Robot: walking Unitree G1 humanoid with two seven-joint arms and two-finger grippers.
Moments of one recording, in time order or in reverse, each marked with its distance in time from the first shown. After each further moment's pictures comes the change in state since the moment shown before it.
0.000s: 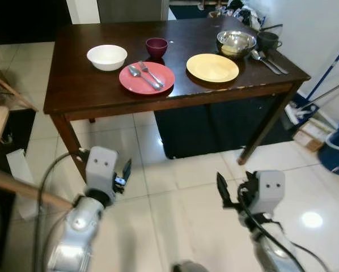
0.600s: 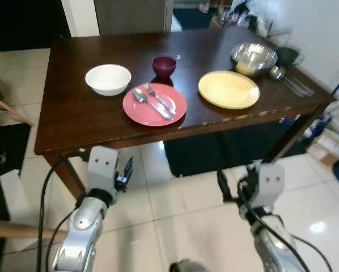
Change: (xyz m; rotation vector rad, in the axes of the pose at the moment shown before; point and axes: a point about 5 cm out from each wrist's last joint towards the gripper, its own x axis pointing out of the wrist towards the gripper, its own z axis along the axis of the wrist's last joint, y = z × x) left arm -0.011 0.021 0.012 0.008 -0.053 0.128; right arm 0.024 0.012 0.016 -0.003 -0.057 0.084
